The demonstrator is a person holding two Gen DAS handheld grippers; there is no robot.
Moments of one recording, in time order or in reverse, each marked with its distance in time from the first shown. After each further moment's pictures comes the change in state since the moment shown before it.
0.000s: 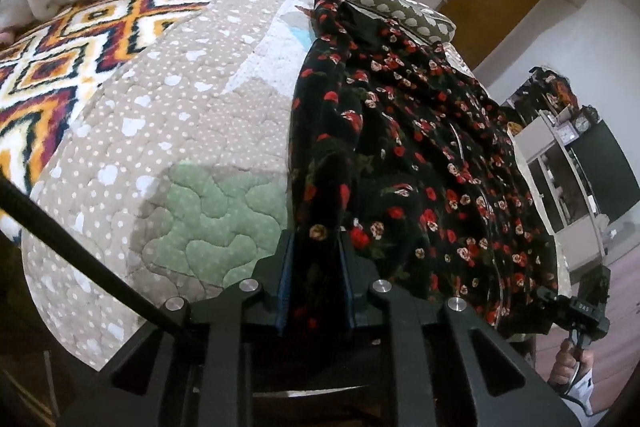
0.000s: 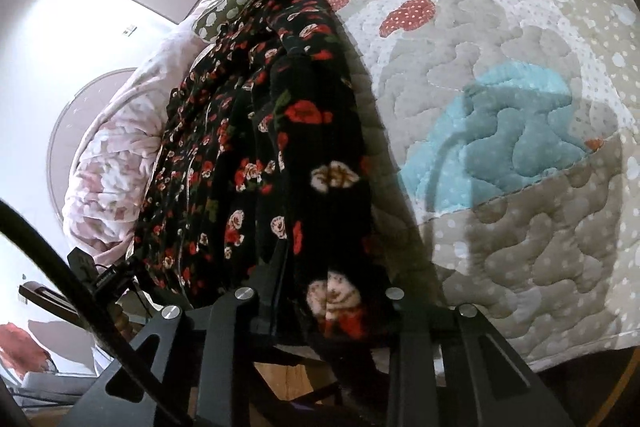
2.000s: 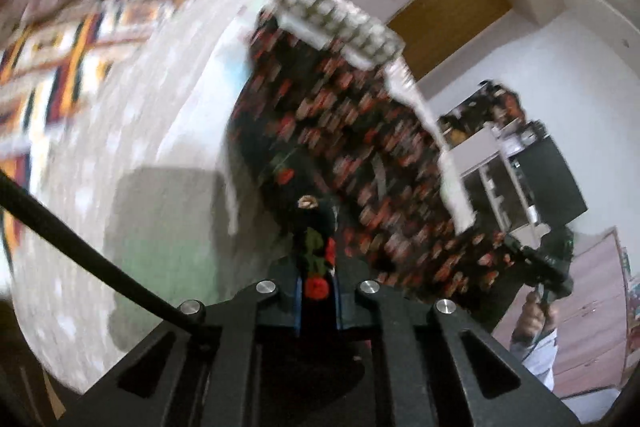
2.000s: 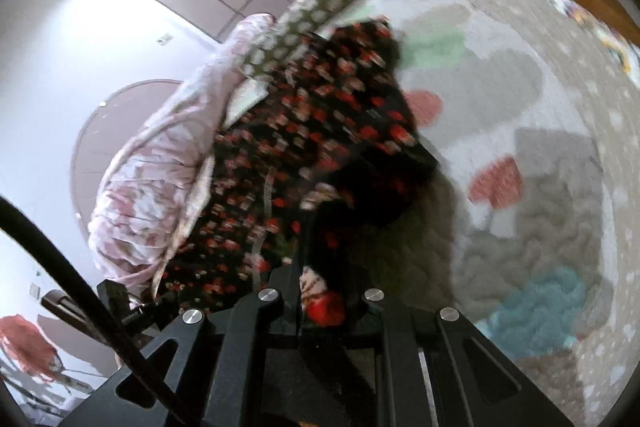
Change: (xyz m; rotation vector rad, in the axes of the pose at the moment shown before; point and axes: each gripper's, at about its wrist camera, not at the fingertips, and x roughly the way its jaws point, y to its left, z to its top) left arm -0.036 -0.029 0.072 -0.022 -0.012 -0.248; right arm -0.035 0.072 0.101 -0.112 -0.103 0.113
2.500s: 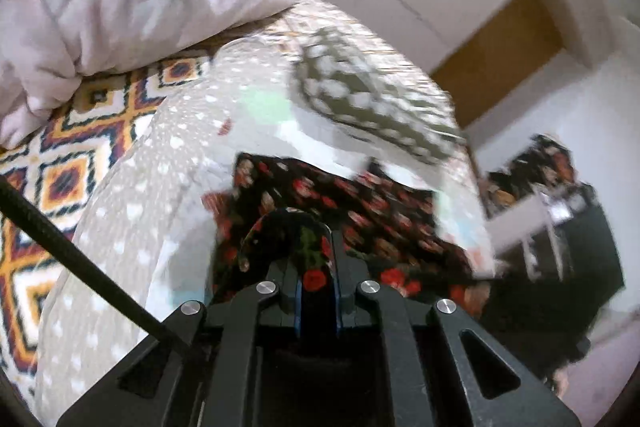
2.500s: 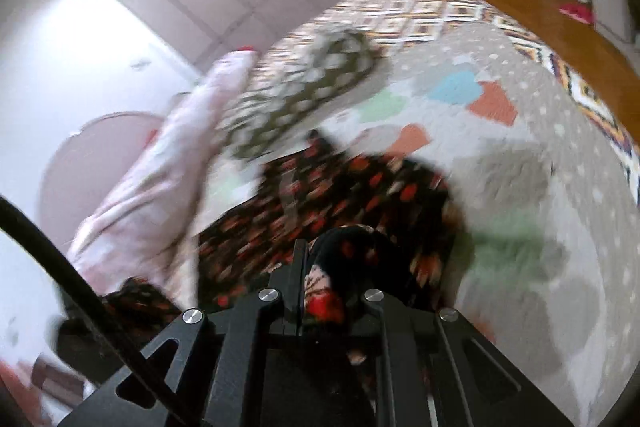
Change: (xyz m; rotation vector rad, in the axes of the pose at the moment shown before) left arm 0.156 -0.012 0.233 -0.107 -0.086 0.224; right arm 0.132 0.023 0.216 0.021 -0.059 -0.246
